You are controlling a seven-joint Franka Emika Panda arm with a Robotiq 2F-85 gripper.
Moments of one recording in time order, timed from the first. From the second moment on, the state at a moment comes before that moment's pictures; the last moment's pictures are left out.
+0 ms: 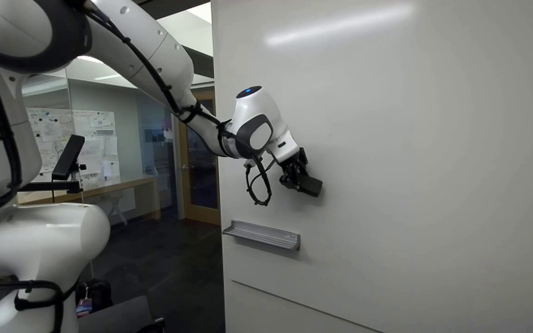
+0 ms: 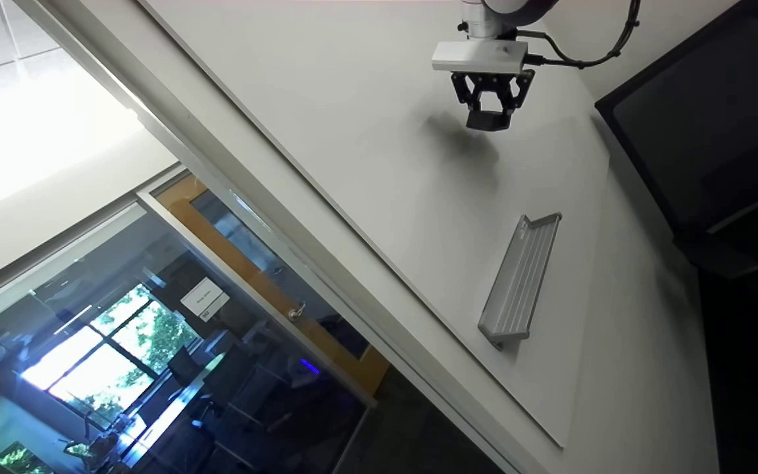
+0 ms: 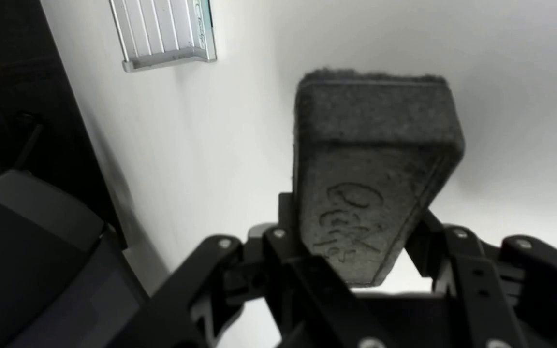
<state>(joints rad) 1.20 -0.22 -1.21 -2.30 -0.25 2.92 1.37</state>
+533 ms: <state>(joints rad) 0.97 -0.20 -0.90 -2.34 -0.19 2.81 1.30</state>
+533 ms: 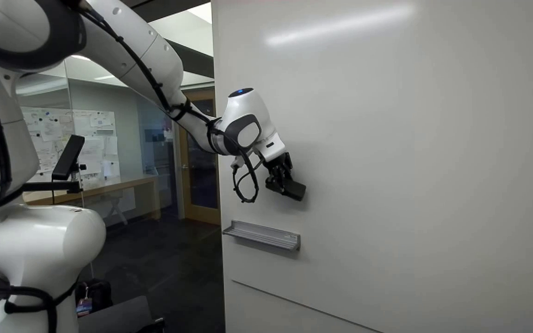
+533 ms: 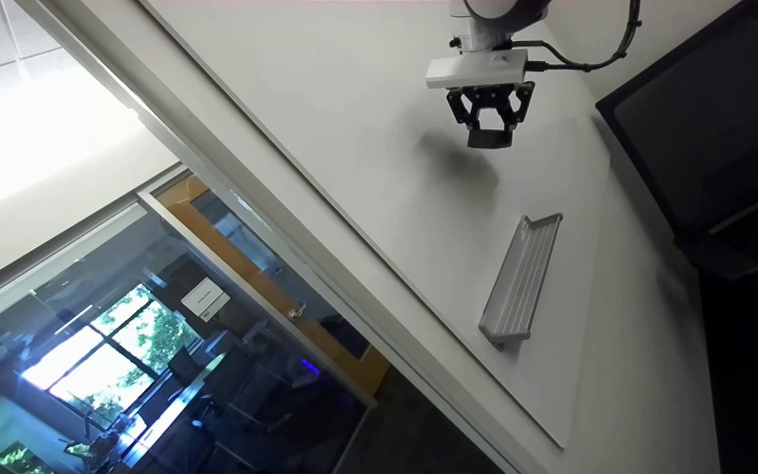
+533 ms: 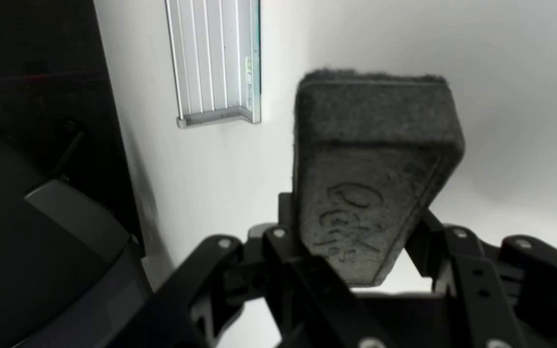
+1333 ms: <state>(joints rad) 0.56 -0.29 -0.31 -2.60 -0.29 2.83 1.55</state>
